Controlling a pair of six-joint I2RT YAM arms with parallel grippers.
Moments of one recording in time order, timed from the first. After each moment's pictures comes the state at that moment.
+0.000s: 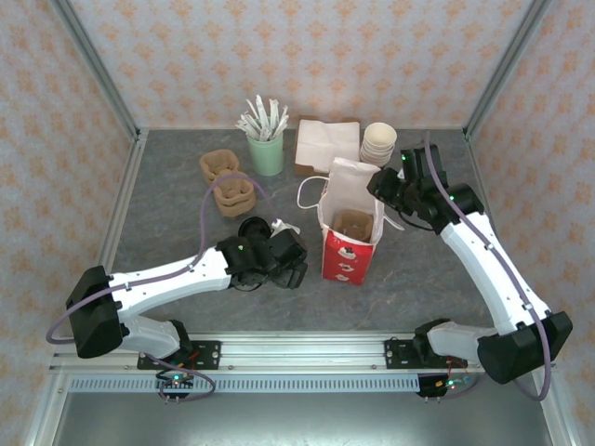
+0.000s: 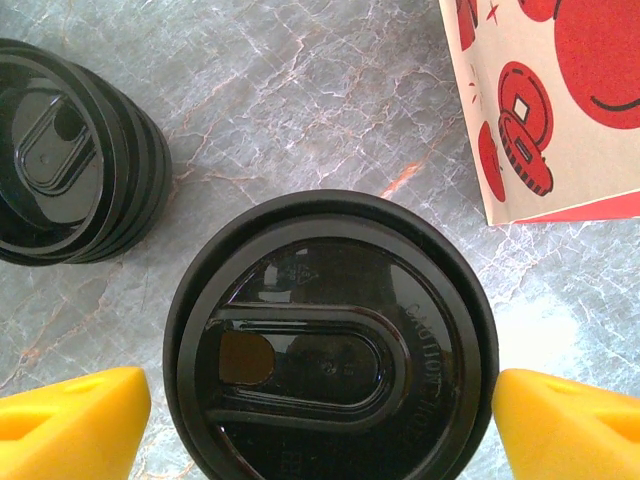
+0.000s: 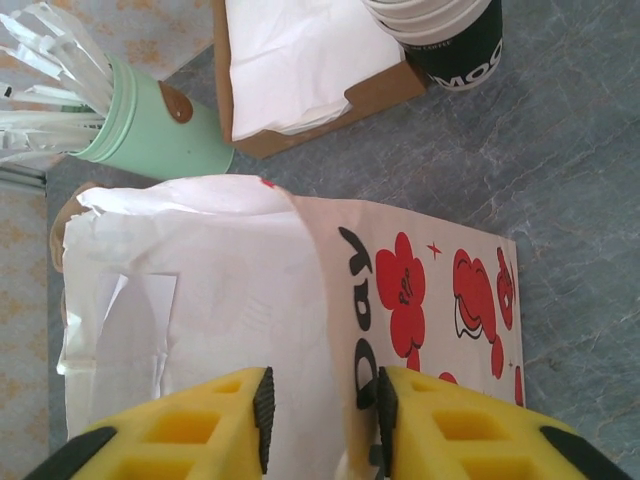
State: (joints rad) left arm -0.99 1.36 1.03 -0.81 -0.31 -0.58; right arm 0.35 1.21 1.30 -0.85 -0.05 0.76
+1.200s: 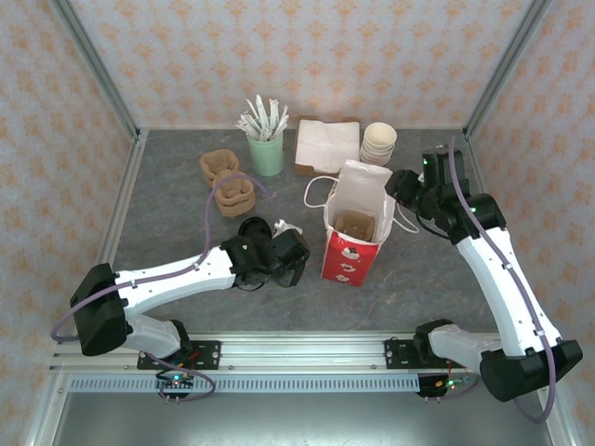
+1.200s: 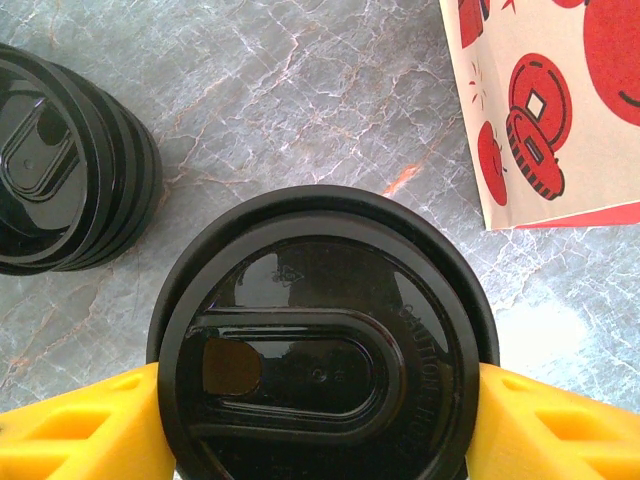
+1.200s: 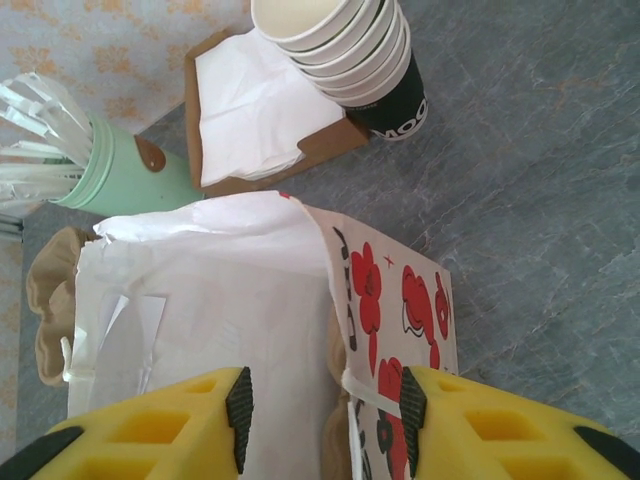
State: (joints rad) left arm -0.99 1.39 1.03 -0.79 -0.31 -0.57; right arm 0.27 1.10 1.31 -0.93 0.00 0.71
